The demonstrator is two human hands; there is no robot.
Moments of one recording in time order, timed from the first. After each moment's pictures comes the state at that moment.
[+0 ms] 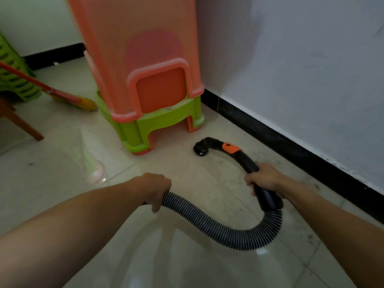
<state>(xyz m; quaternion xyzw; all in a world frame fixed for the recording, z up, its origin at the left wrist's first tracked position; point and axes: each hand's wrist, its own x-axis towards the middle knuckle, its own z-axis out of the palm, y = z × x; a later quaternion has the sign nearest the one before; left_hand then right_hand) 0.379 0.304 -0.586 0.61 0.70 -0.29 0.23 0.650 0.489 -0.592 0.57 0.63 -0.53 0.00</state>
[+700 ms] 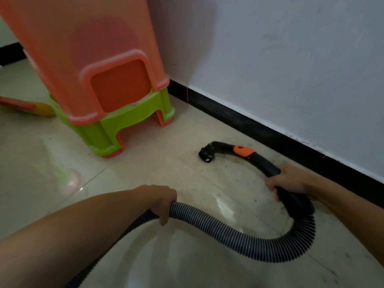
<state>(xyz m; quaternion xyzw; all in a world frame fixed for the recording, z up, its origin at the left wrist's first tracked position) 0.452 0.335 -0.622 0.65 0.61 -0.31 0.33 0.770 0.474 -0.552 0.62 0.60 -0.51 0.07</state>
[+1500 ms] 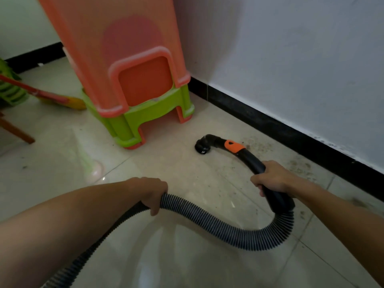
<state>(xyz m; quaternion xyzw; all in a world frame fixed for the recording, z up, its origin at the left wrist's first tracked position) 0.407 0.296 -0.602 0.59 0.67 -0.32 0.31 0.706 0.465 -0.589 0.55 0.66 -0.52 0.02</state>
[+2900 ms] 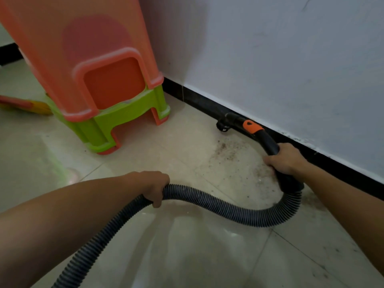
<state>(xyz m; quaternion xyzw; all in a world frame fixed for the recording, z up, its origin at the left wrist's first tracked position) 0.461 0.343 -0.580 0.63 0.65 -0.30 0.29 0.783 0.514 -0.568 0.66 0.68 -0.32 -0.06</state>
